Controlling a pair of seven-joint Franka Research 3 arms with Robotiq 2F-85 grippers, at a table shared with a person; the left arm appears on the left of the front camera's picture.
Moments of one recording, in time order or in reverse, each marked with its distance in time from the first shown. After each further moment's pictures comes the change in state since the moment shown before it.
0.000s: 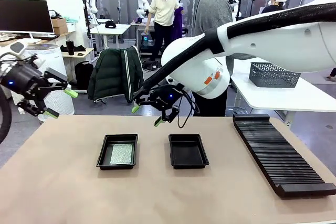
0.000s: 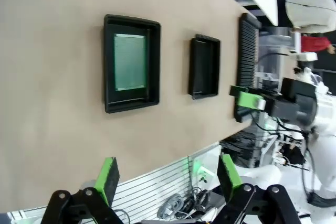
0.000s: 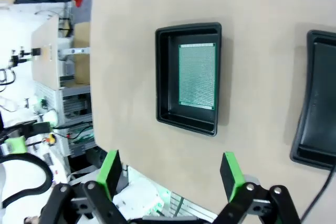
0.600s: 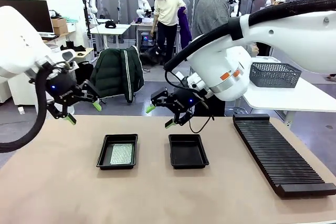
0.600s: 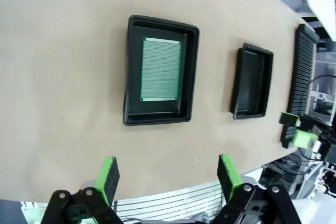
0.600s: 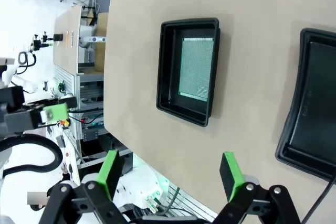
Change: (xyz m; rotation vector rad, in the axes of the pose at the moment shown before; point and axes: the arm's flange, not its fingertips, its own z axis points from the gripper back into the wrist) left arm 0.002 -0.052 -0.073 0.308 -0.023 0.019; right arm 0.000 -0.053 0.022 0.119 0.037 0.049
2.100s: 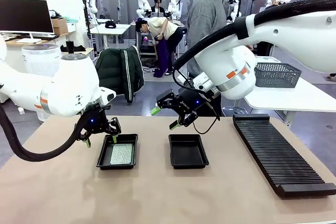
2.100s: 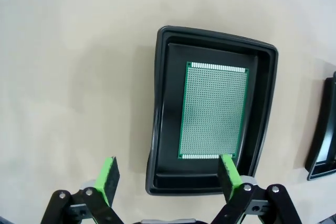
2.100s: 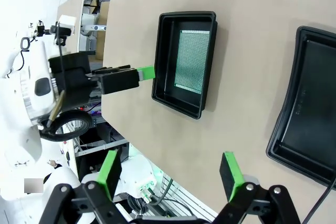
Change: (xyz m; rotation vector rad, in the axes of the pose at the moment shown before) left arm 0.012 -0.019 -0.147 0.350 -0.062 -0.043; right arm 0.004 -0.014 0.007 0.015 0.044 0.038
